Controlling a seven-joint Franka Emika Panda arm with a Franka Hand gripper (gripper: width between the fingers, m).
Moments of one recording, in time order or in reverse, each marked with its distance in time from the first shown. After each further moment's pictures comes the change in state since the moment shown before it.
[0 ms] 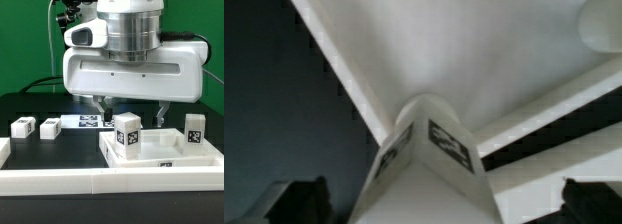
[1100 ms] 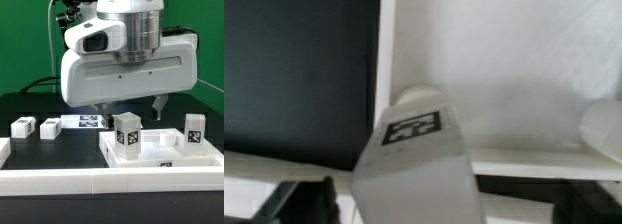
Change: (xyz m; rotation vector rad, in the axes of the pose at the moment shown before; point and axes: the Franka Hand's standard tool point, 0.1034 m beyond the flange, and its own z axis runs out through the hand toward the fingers) arm 0.000 0.000 0.000 -0.001 0.001 -0.592
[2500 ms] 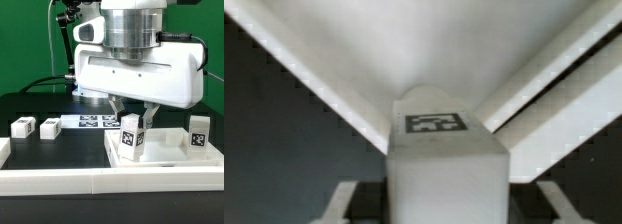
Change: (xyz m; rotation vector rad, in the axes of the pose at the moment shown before) arm 0.007 -0.001 -0.001 -0.004 0.093 1.043
